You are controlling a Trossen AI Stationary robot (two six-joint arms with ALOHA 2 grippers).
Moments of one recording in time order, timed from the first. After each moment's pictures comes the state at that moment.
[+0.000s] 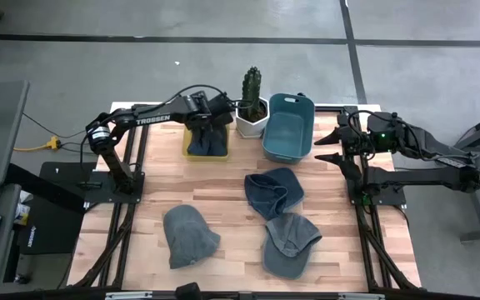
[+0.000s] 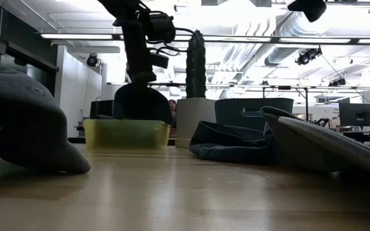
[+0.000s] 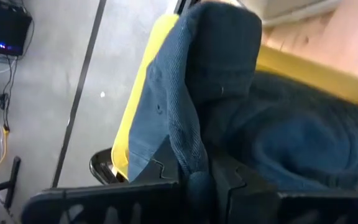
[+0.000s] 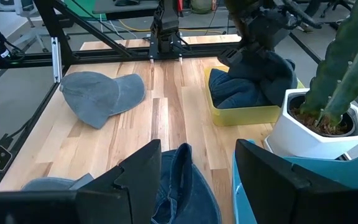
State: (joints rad) left arm 0.44 1.71 1.43 -0.88 -0.51 0.18; right arm -0.23 0.66 0.93 -0.67 -0.18 -0.03
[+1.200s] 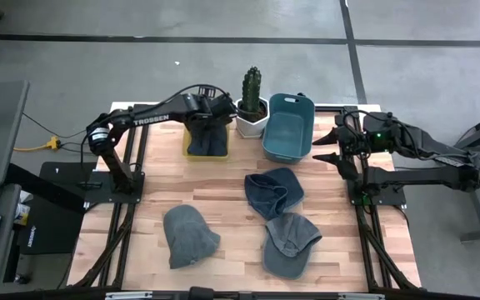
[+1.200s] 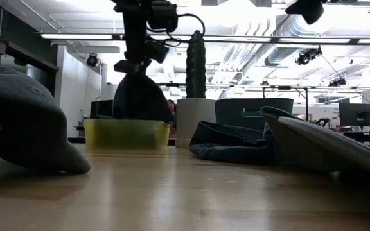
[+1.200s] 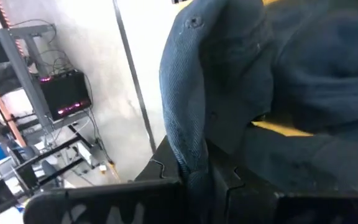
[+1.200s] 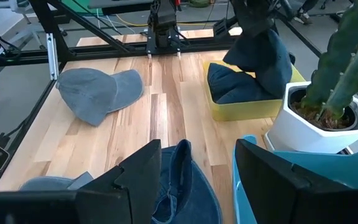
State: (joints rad) left arm 0.40 1.71 1.54 -1.03 -0.67 0.69; right arm -0.23 0.68 0.93 -0.67 -0.17 -0.01
